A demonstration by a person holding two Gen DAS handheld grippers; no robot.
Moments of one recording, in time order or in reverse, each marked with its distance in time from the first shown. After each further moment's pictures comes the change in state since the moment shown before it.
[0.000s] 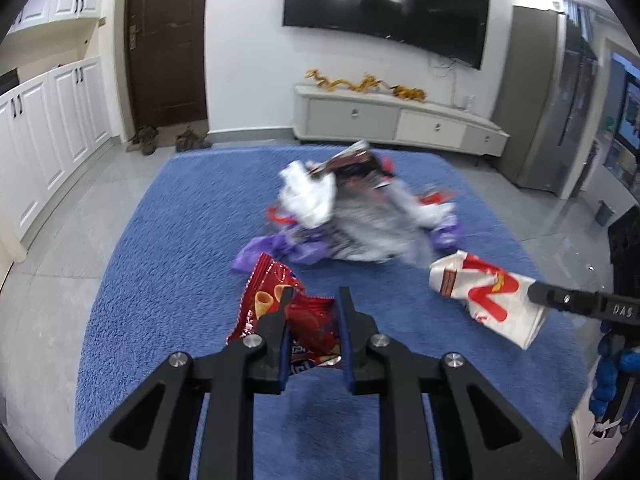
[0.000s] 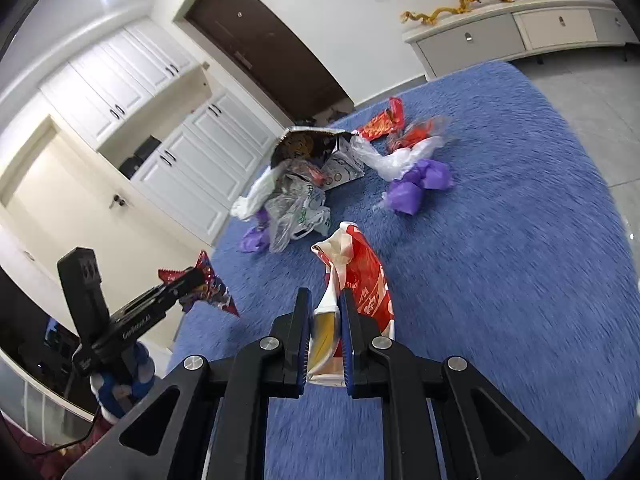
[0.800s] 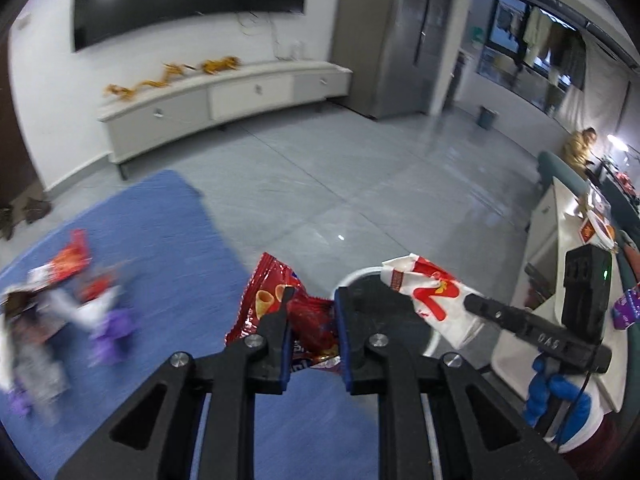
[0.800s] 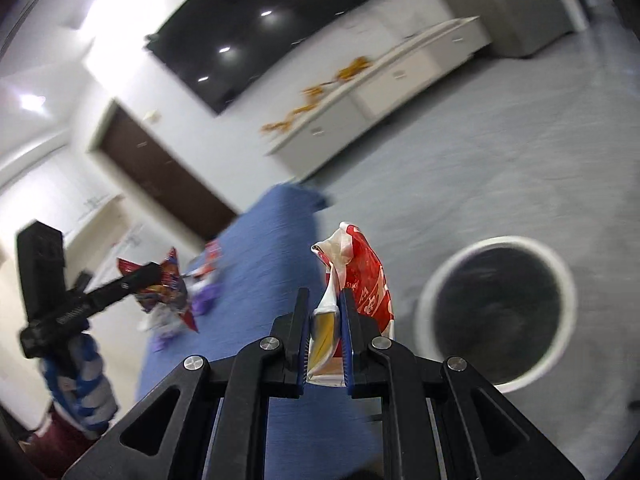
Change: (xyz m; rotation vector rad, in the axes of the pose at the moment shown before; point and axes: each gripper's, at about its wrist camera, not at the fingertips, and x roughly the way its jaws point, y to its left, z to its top) left arm 0.078 -0.355 0.071 0.369 0.172 -0.416; right arm -0.236 -0.191 -0.047 0.291 -0.387 -0.312
